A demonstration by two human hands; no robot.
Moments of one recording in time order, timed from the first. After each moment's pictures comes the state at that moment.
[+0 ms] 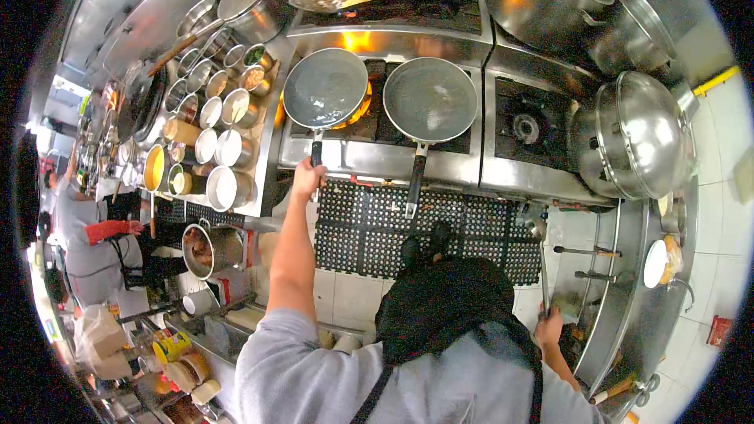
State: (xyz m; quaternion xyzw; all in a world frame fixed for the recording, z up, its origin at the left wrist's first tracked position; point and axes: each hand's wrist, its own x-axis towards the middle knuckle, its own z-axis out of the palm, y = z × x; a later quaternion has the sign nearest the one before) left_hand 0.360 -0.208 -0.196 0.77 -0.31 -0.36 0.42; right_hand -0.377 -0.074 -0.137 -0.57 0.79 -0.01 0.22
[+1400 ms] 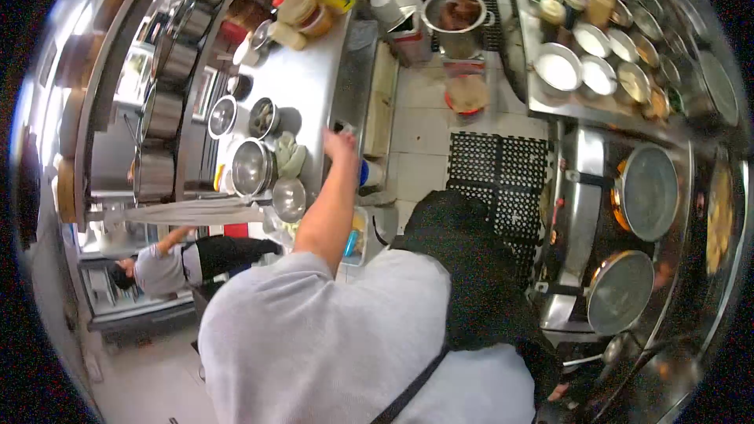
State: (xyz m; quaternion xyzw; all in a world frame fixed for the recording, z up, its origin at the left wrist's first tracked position) left_hand 0.217 0.331 -0.179 0.35 0.51 0.36 0.70; right_hand -0.221 -0.607 -0.254 -0.80 0.47 -0.13 -0.35
